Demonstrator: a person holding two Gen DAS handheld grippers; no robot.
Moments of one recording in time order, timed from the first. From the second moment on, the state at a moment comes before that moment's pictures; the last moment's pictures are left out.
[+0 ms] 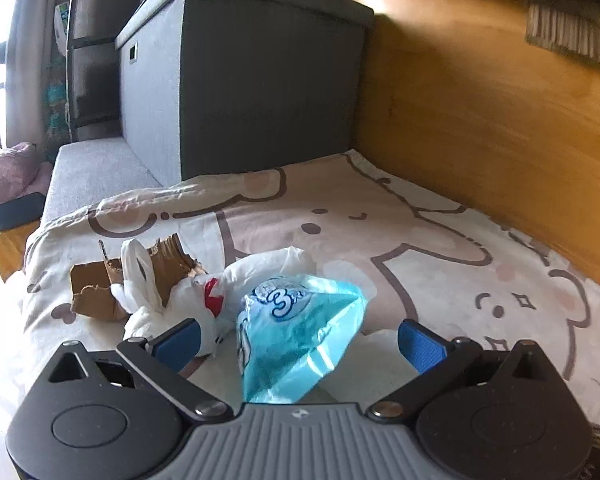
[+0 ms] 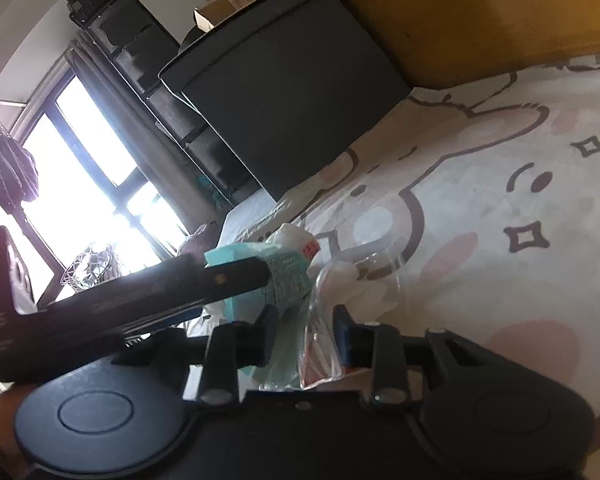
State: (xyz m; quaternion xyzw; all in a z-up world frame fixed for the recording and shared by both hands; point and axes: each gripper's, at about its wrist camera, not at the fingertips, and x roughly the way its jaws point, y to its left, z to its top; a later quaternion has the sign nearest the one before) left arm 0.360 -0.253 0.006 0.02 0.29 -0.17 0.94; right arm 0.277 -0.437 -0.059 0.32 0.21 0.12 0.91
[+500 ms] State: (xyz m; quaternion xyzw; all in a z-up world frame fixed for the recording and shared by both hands) left arm 0.377 -0.263 -0.006 0.03 0.28 -0.13 0.95; right arm 0.285 -0.444 -0.071 0.38 0.22 0.10 0.89
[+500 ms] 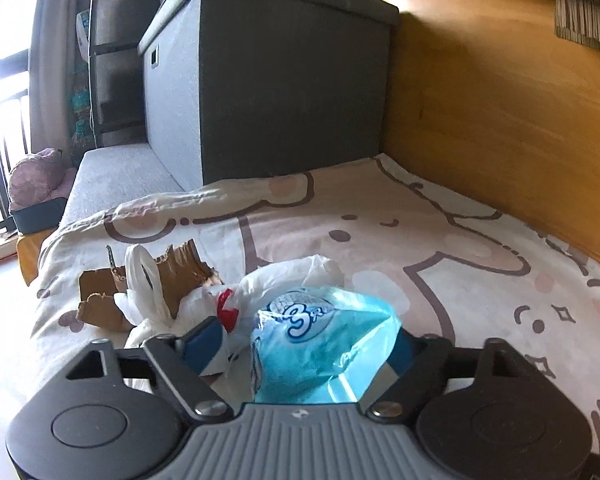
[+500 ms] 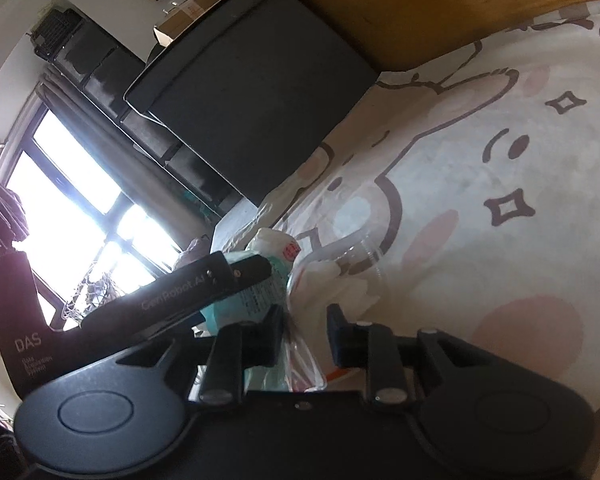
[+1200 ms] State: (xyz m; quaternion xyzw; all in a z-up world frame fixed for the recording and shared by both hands) left arm 0.317 -0.218 0.023 0.04 0.28 -0.16 0.95; right arm 0.269 -0.416 -0.047 0.28 0.23 0.09 0.93
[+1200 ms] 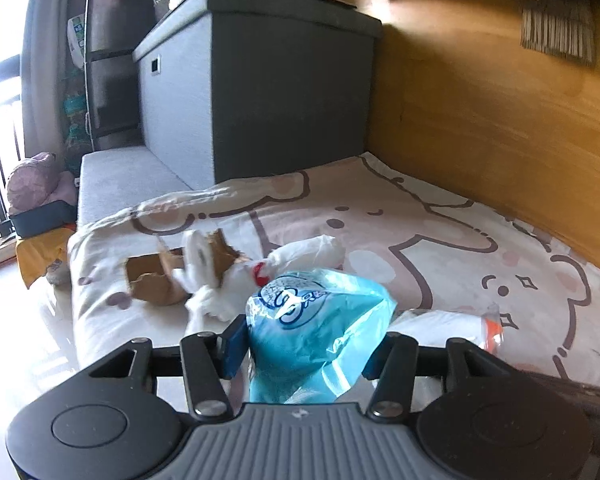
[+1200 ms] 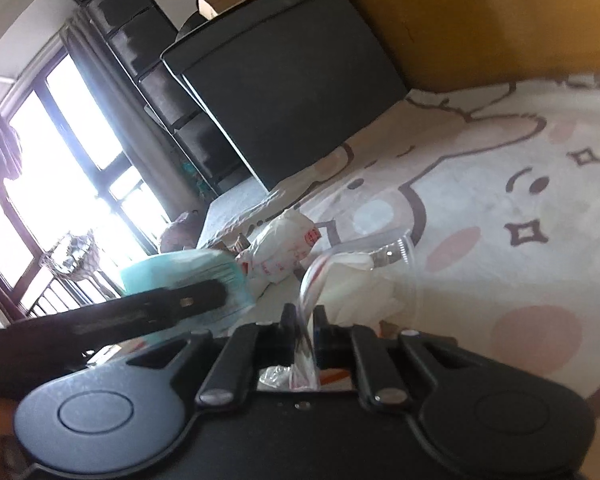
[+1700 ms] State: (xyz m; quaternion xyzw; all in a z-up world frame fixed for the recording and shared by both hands) left arm 0.244 -0.156 0.056 0.03 0.28 -0.14 0.95; right arm 0.214 -0.366 0.008 0.18 0.24 0.05 0.95
